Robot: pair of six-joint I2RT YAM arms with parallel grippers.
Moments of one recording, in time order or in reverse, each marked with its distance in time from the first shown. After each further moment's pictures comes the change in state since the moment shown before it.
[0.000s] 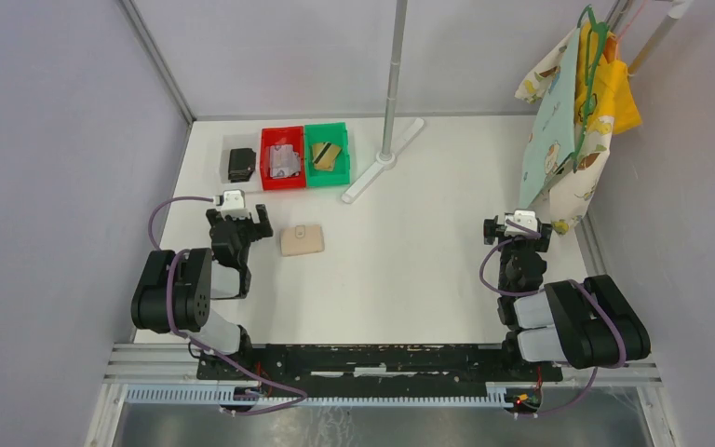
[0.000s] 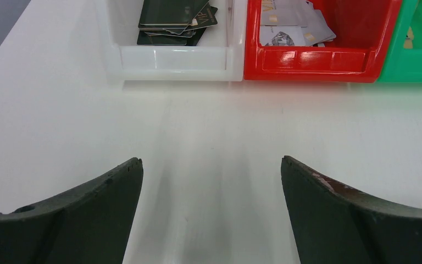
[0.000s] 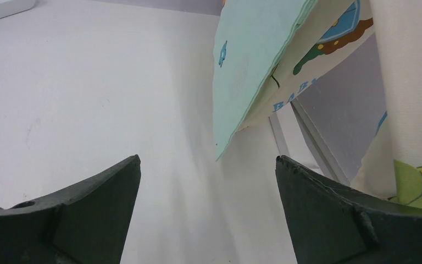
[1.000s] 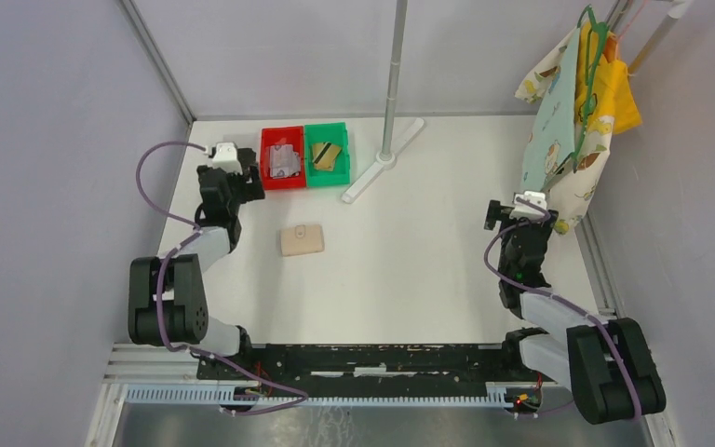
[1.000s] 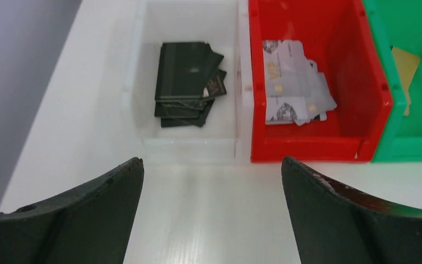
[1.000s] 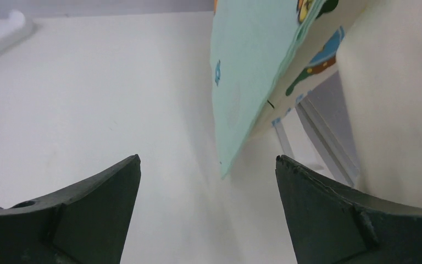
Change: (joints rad) left arm 0.021 -0.060 0.377 -0.535 0.006 0.023; right arm 0.022 -0.241 0.153 -0.486 0.105 0.105
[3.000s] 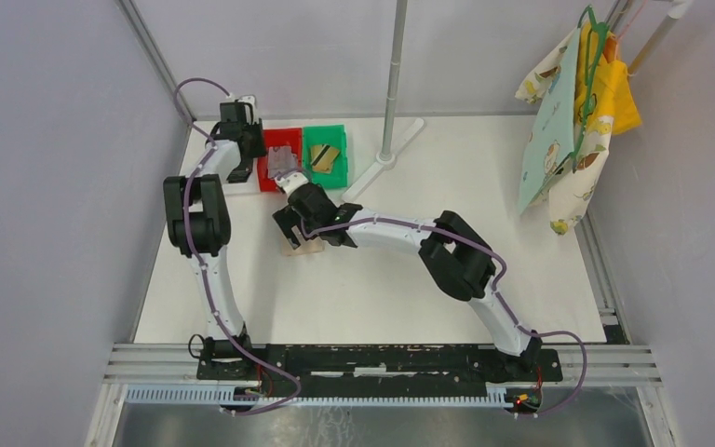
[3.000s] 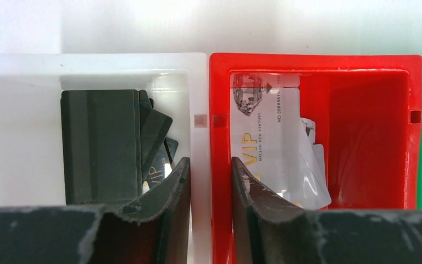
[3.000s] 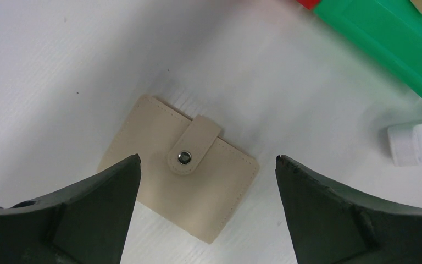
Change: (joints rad) left arm -0.015 0.722 1.140 -0.861 0.103 -0.061; right arm 0.854 1.107 1.567 -1.088 -0.235 0.336
